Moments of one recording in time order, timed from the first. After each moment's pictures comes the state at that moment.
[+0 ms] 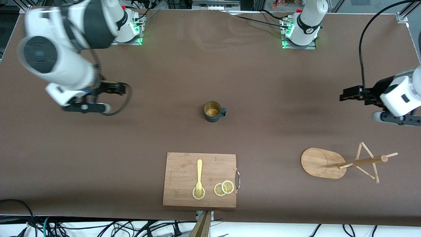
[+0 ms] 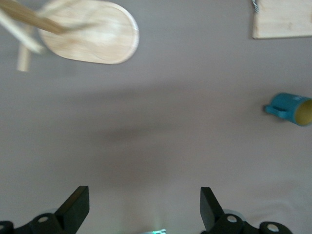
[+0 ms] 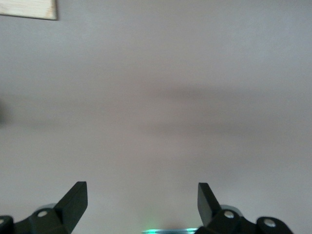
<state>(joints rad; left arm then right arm) 0.02 0.30 -0.04 -1.35 -0.17 1.40 0.07 0.80 0.27 -0.68 -1.50 0.09 1.51 0.04</state>
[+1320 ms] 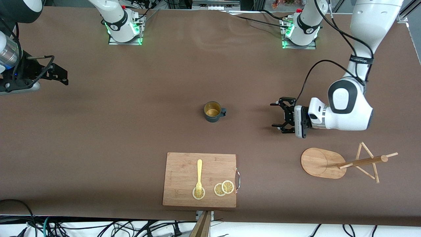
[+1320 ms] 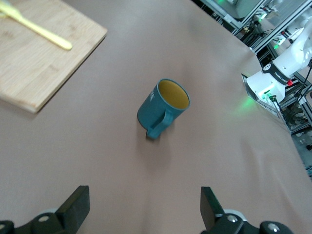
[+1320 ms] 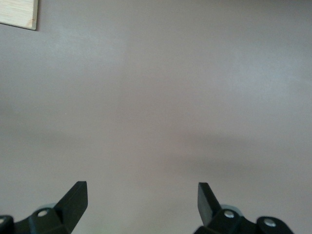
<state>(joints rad) -0.05 0.49 -0.07 -1.84 -0.97 1.92 1.63 -0.05 -0.03 0.05 -1.76 -0.04 1.69 -0.14</state>
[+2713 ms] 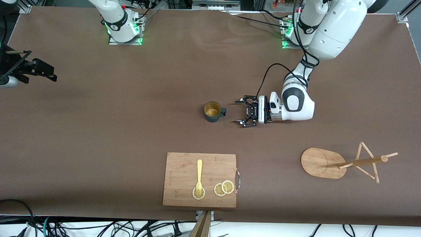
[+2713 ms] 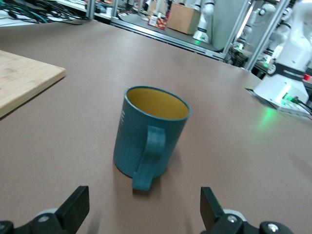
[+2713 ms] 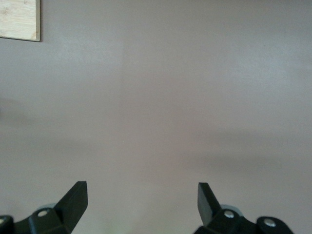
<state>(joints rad) -0.17 0.70 -0.19 -1.95 -1.52 2.14 2.27 -0.03 -0.02 -0.02 -1.69 0.01 1.62 -0.14</state>
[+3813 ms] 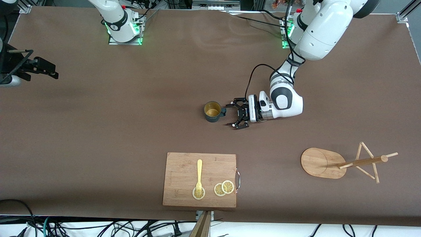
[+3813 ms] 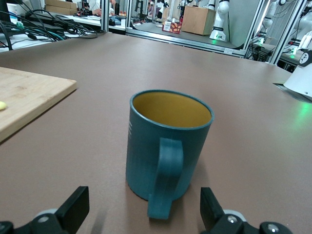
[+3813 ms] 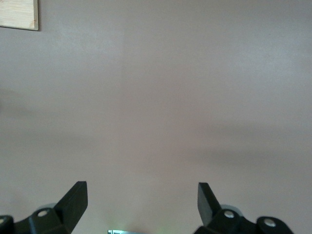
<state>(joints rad) -0.25 0.74 -0.20 -1.92 -1.69 2.24 2.46 -0.03 -0.02 -0.02 -1.69 0.01 1.58 -0.13</state>
